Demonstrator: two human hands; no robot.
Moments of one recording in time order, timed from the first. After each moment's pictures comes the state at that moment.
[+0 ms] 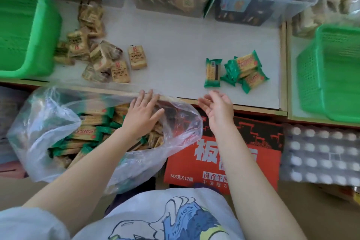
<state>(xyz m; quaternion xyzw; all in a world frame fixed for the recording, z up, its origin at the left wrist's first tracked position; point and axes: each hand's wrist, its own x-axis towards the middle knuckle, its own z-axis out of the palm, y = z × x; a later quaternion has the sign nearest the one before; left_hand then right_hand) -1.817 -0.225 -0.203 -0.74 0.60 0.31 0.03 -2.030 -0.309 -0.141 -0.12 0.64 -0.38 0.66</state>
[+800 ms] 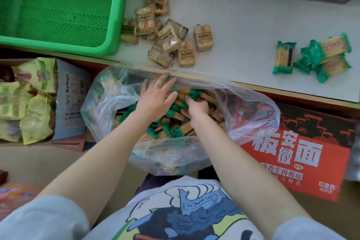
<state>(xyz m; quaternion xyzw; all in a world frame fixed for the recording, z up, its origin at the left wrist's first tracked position) -1.667 -0.166 -0.201 -0.75 0.59 0.29 0.02 -1.807 -0.204 -0.238 -0.15 0.74 -0.14 0.65</state>
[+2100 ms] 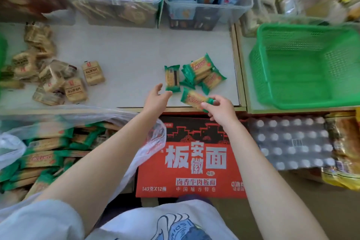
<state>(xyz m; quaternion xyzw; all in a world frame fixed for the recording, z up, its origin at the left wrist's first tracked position) -1.964 -0.334 -0.159 -0.73 0.30 0.54 -0.28 -2.173 -0.346 -0.157 -0.47 0.73 -0.14 0.48</state>
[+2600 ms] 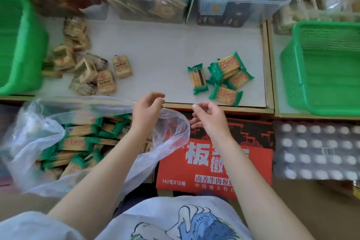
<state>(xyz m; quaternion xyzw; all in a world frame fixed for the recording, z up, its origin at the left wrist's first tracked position) -1.894 -0.262 -0.139 -0.76 0.33 0.43 -0.36 -2.080 -0.291 -0.122 -0.42 0.63 -0.23 0.61</state>
